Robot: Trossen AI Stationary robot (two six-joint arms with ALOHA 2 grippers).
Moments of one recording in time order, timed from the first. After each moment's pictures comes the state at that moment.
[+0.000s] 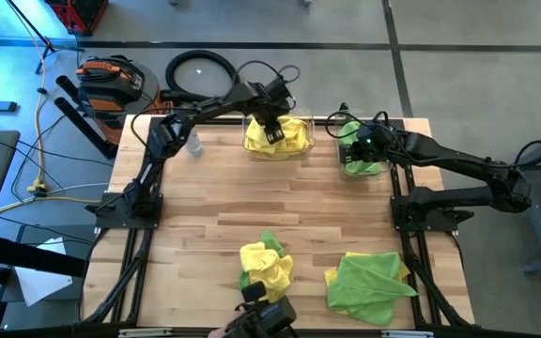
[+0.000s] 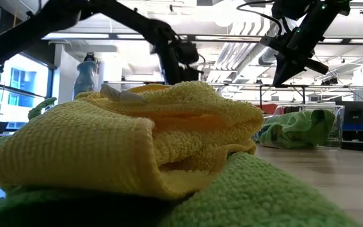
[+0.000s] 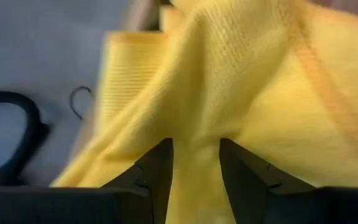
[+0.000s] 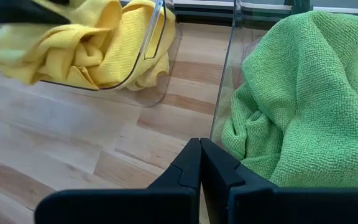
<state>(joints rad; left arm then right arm) 0.58 2.27 2.08 -0.98 -0.05 0.22 -0.48 1.01 0.84 -0.73 0.23 0.79</state>
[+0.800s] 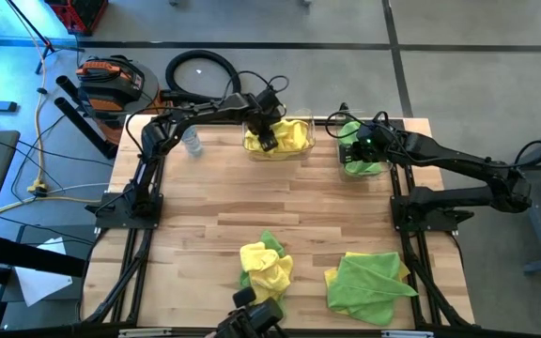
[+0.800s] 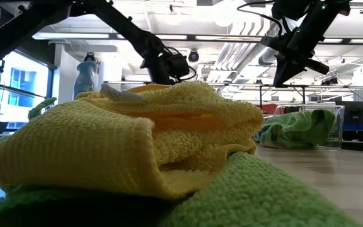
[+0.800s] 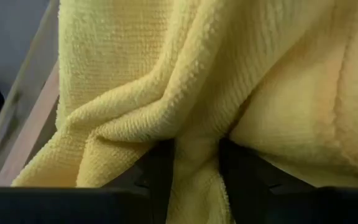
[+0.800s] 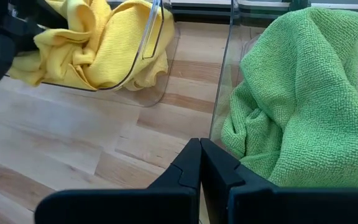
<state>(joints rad) 0.60 2.17 1.75 -0.75 0.04 0.16 -0.48 1.01 0.84 -0.74 0.23 0.80</state>
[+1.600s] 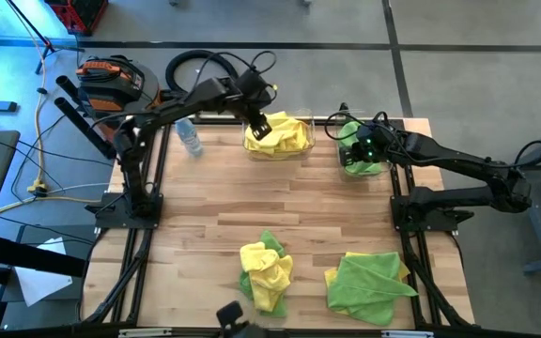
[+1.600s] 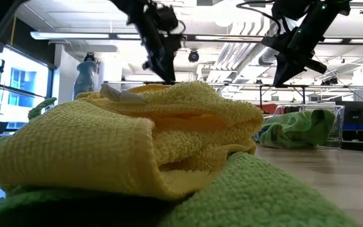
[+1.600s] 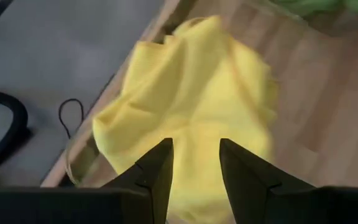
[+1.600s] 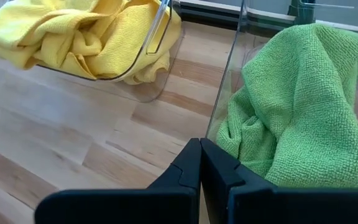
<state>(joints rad) 0.57 1.89 1.79 -0.90 0.01 0.05 -0.48 1.01 0.84 -0.74 0.23 0.68</state>
